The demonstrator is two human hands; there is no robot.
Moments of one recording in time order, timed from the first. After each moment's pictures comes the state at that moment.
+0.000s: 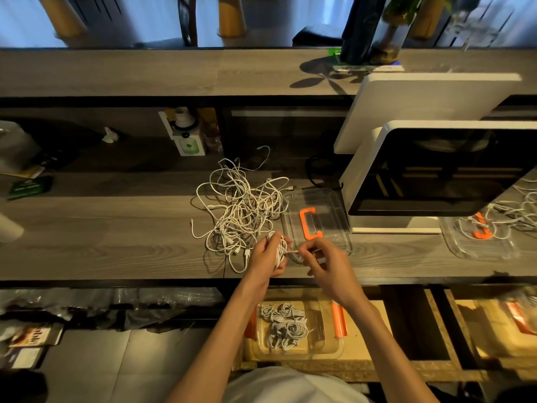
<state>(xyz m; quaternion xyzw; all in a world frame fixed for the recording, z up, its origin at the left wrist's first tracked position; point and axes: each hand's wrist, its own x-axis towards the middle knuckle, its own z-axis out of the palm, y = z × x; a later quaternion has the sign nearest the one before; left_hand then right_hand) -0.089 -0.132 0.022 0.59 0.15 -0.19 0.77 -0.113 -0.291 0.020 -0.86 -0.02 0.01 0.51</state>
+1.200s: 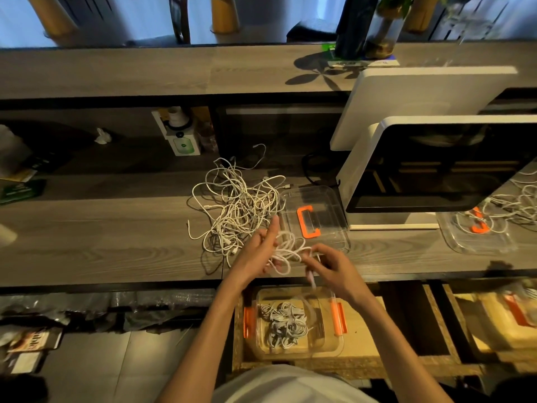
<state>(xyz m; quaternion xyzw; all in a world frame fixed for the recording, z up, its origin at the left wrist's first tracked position) -0.083 -0.111 0.063 0.77 0.07 -0.25 0.58 -0.116 -0.311 0.020 -0.80 -0.03 0.12 0.59</state>
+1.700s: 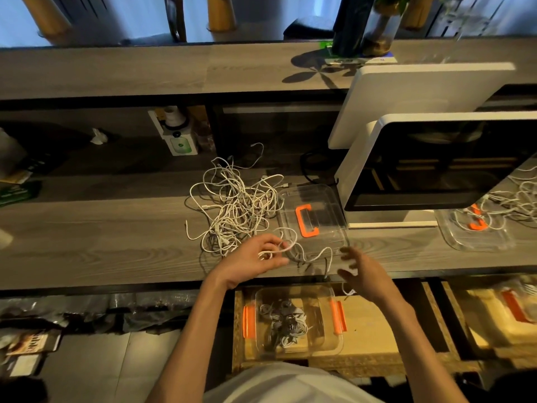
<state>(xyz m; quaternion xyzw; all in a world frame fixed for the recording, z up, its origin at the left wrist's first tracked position) -0.076 -0.086 0.052 0.78 -0.09 -0.30 0.54 -0.117 -0.368 -0.006 -0.93 0.08 0.15 0.31</state>
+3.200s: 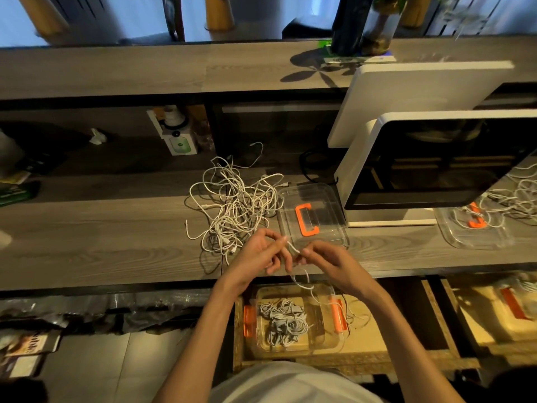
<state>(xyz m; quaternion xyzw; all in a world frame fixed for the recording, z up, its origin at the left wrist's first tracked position) -0.082 -0.101 0.047 0.68 -0.05 -0.27 0.68 -0.109 -0.317 0.031 -0.82 -0.11 0.14 0.55</state>
